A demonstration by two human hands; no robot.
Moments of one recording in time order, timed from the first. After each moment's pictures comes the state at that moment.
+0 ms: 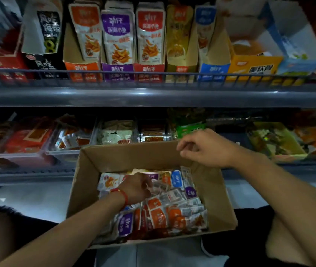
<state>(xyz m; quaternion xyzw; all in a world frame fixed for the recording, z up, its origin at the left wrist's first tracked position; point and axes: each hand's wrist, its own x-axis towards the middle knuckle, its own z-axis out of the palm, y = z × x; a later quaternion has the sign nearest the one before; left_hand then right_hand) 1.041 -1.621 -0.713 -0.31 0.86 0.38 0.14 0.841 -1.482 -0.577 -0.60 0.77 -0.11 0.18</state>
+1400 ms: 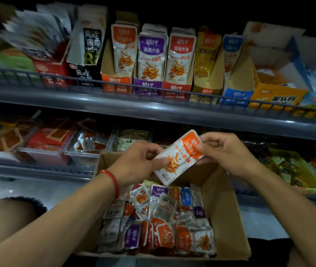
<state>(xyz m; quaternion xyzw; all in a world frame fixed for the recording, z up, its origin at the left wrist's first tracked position) 1.056 -1.623 -0.565 -0.30 0.69 0.64 -0.11 0.852 -1.490 -0.552 -0.41 0.70 -0.47 0.35</state>
